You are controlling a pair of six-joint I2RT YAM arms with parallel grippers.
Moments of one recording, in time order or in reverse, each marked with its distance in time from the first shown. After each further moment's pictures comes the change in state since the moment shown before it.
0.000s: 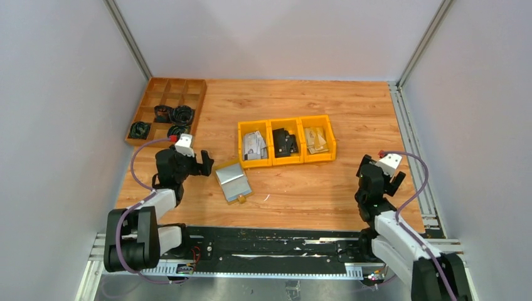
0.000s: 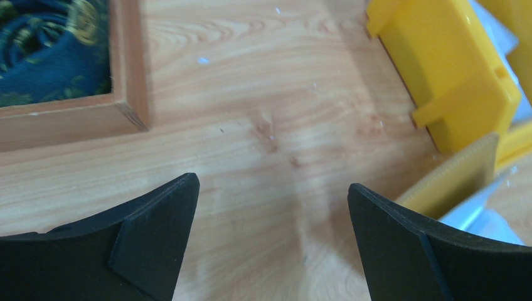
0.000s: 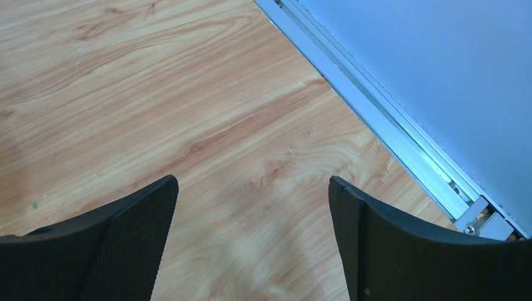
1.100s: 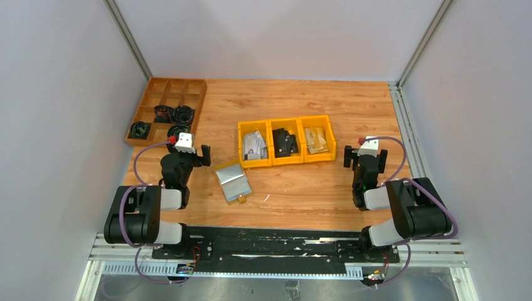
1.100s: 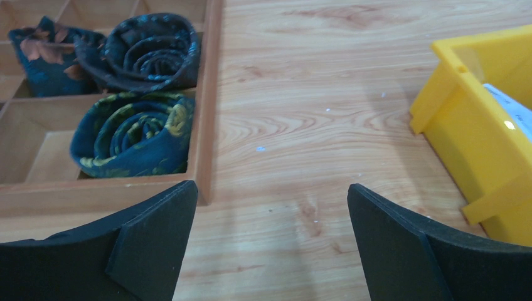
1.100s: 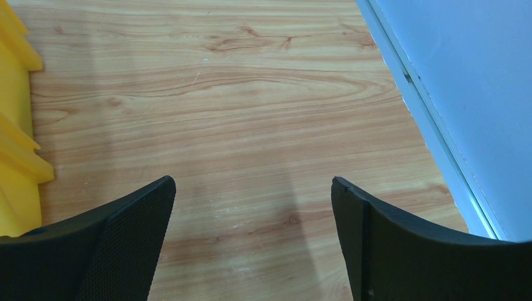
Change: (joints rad) left arm -0.086 0.225 -0.107 0.682 -0.241 -0.021; right arm -0.101 0.689 0.047 0.790 -0.412 -0.308
